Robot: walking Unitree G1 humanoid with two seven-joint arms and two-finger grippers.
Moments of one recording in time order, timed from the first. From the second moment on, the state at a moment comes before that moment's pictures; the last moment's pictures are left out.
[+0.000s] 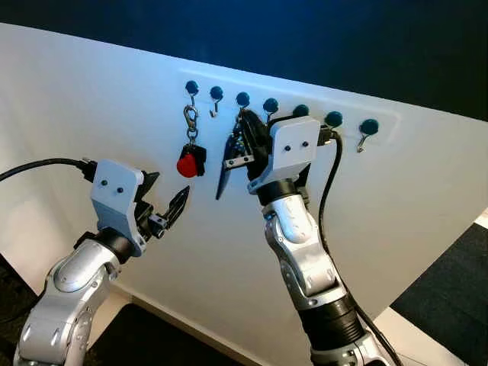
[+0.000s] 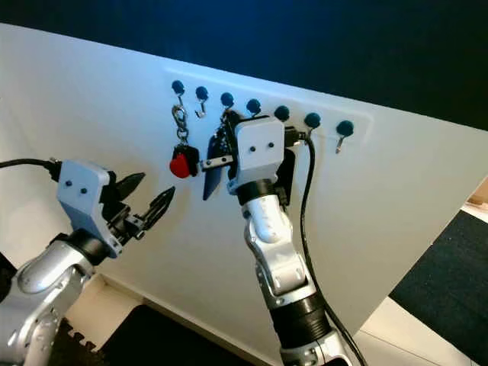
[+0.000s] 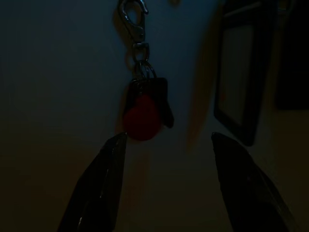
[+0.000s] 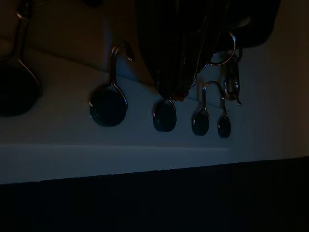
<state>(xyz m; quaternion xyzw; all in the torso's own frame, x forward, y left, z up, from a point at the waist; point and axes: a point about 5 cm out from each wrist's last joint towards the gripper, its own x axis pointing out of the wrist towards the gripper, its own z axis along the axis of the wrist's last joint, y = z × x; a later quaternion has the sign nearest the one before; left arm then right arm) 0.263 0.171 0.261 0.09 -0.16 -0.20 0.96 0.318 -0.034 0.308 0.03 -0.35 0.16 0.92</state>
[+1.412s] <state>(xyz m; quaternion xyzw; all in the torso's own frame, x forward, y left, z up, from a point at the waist) 0.263 0.169 0.260 0.09 -0.16 -0.20 0.96 0.323 -0.039 0.314 0.04 -0.36 0.16 0.92</state>
